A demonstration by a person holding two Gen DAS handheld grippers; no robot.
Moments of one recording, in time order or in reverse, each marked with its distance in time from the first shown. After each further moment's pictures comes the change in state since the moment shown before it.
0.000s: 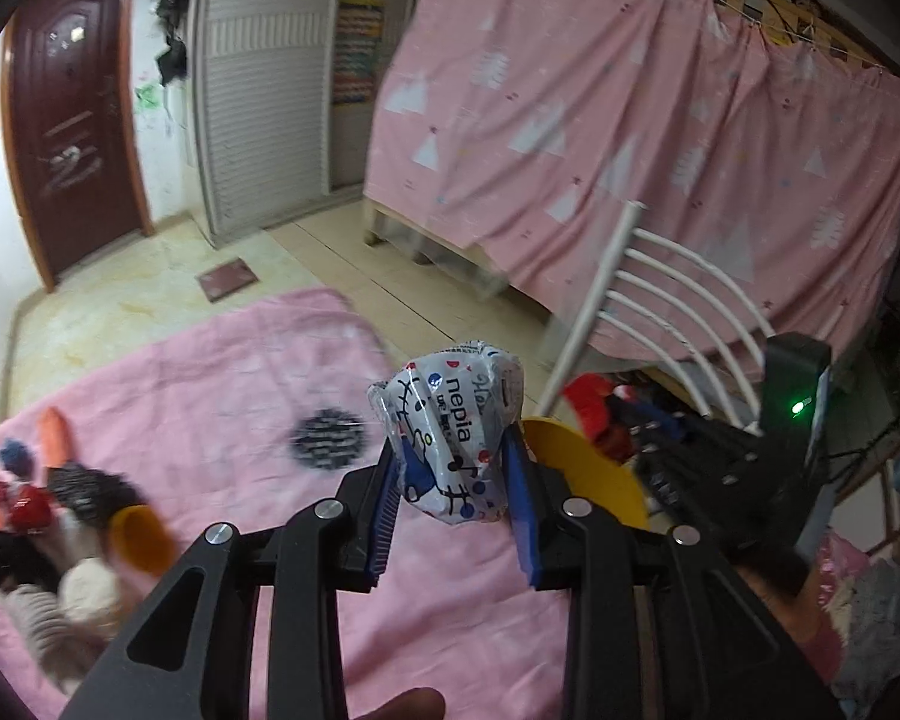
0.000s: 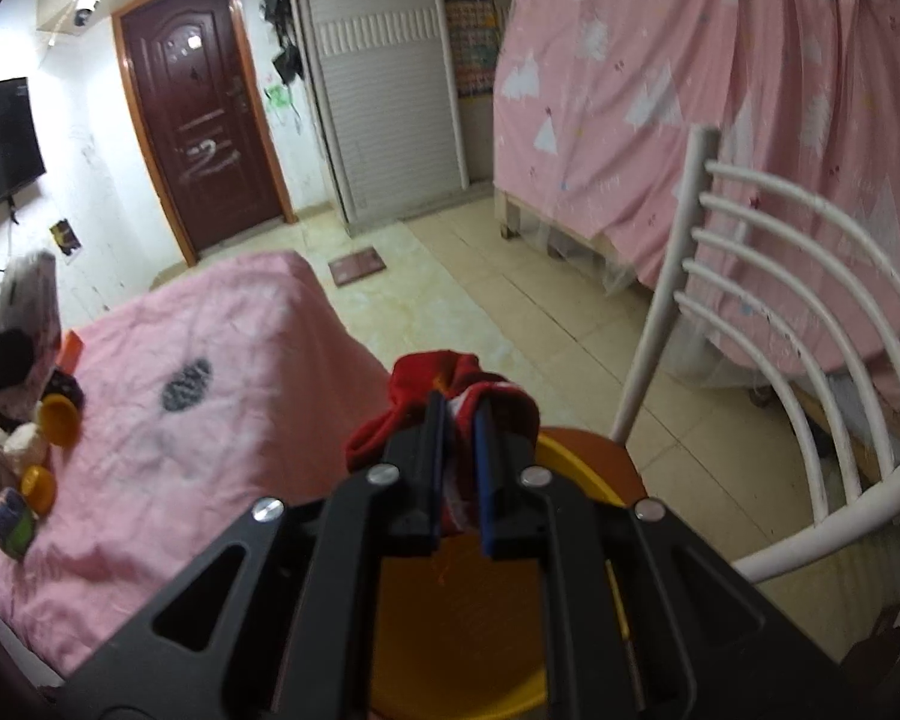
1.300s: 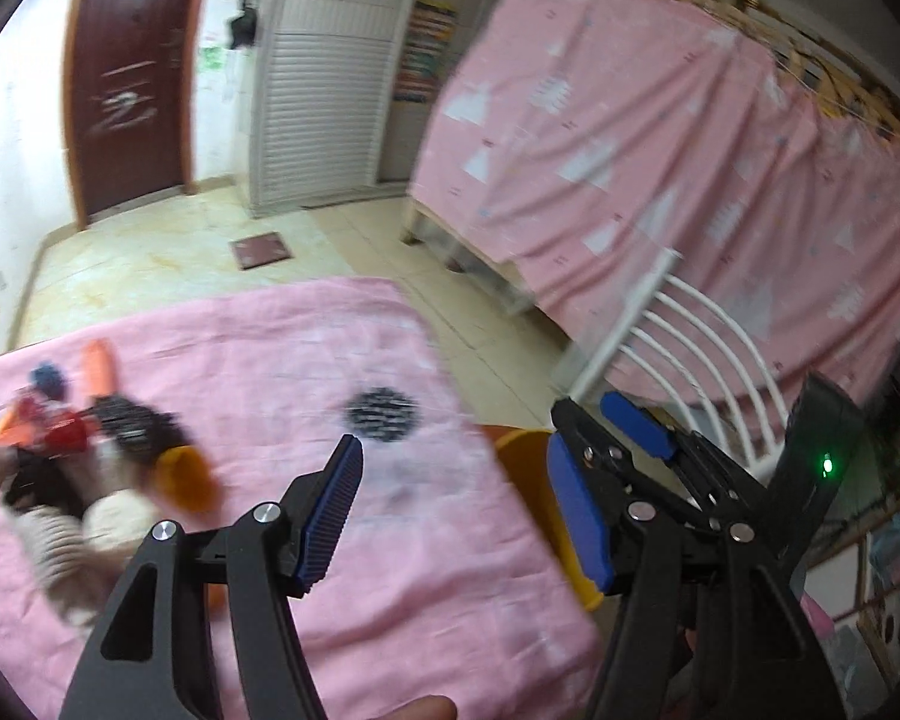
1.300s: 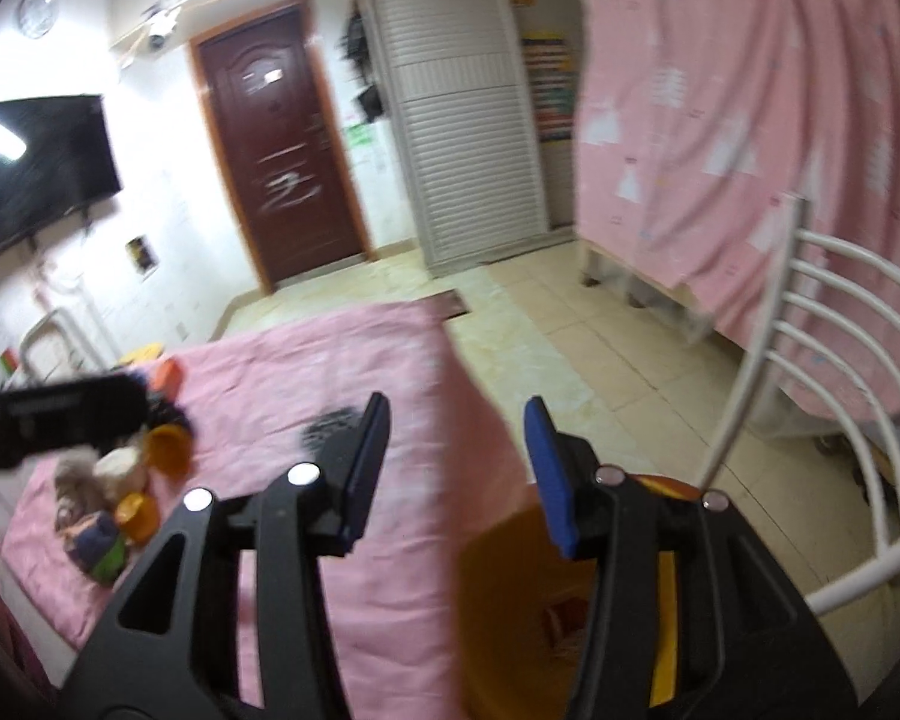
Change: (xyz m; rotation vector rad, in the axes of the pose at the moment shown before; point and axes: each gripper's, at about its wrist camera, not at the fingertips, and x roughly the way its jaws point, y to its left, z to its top) left arm -0.048 0.044 -0.014 -0.181 -0.038 0.061; right arm -0.030 0.088 0.009 -0.100 -0.109 0.233
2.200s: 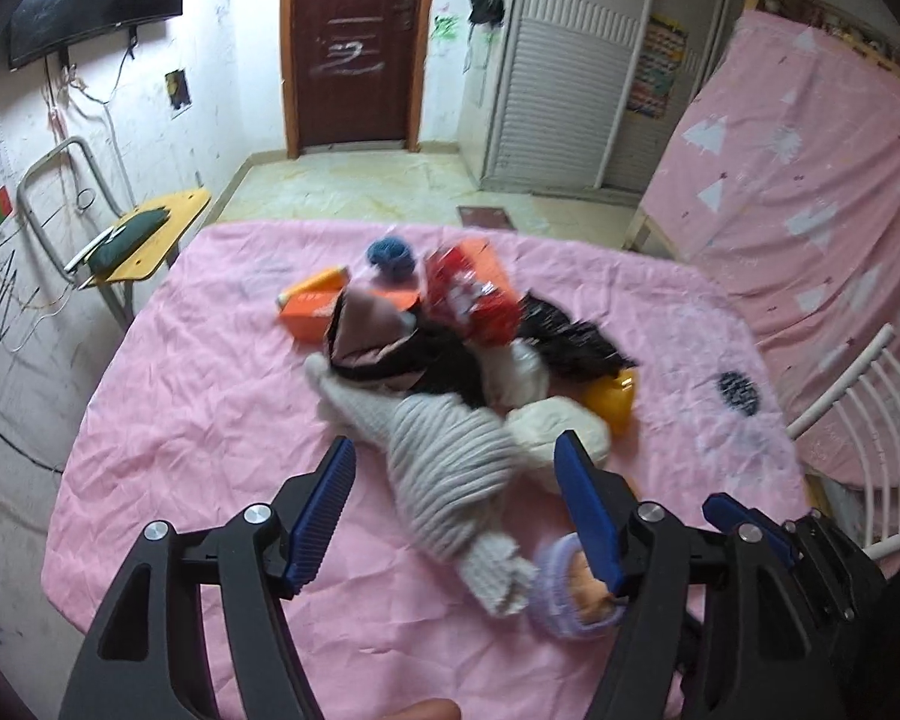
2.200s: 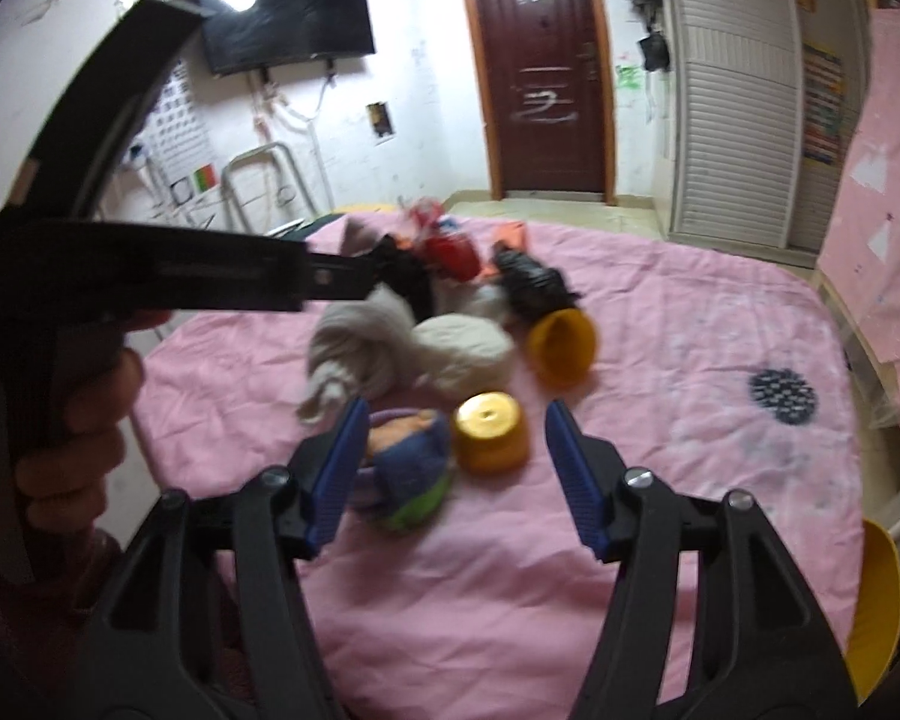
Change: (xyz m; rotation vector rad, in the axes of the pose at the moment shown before) left arm -0.049 0.178 -0.059 -0.275 0.025 0.425; right arm 0.010 0.189 -0.059 -0.372 0.177 0.465
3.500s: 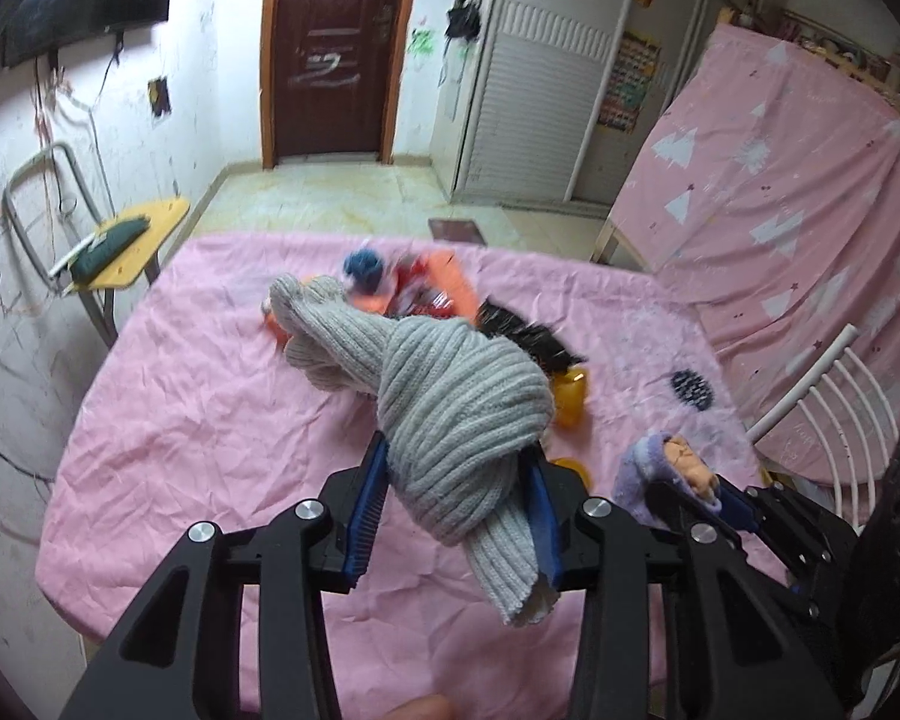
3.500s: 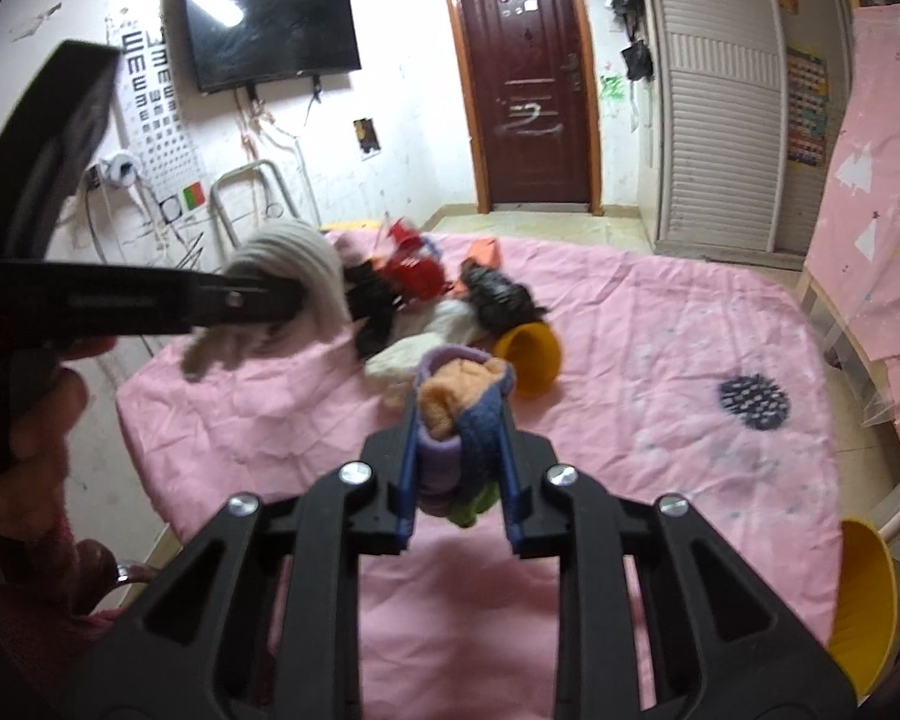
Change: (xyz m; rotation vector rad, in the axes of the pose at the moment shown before) left arm -0.039 -0.007 -0.006 0.017 -0.065 -0.095; right arm -0.021 -0.030 0.002 0.061 -0.078 -0.068
